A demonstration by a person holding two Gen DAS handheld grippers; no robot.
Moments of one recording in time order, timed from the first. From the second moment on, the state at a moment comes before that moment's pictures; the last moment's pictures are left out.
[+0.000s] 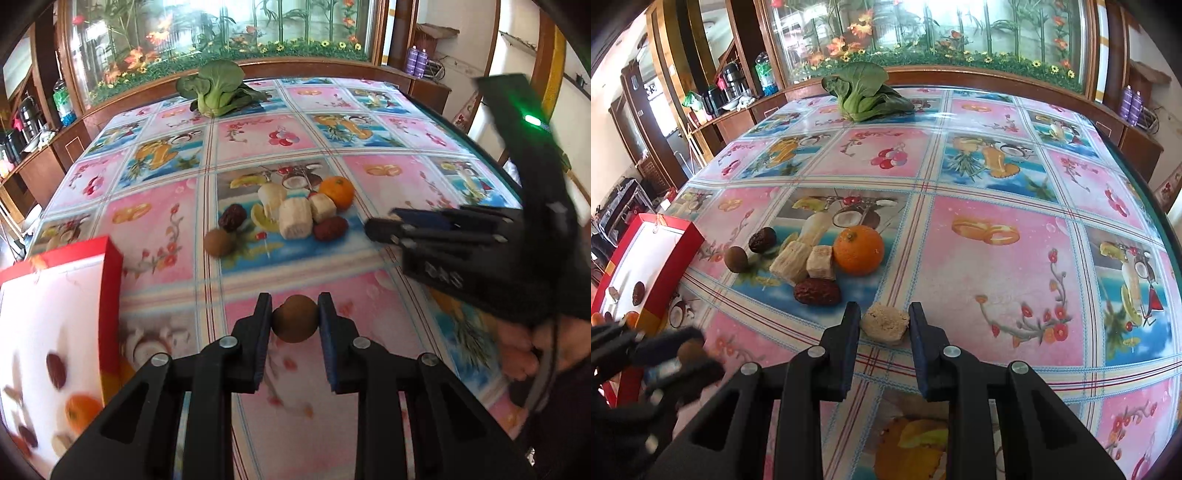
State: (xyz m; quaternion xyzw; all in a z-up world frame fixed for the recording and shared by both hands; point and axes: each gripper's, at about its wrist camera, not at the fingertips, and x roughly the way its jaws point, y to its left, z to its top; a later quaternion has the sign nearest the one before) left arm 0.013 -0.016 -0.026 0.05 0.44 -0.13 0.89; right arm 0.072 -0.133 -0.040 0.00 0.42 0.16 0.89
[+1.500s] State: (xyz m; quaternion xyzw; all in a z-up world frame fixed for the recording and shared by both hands) left arm -0.085 0.235 0.022 -0.06 0.34 0.09 0.94; right arm 0.027 0.049 0.013 0.02 0.38 0.32 0.87
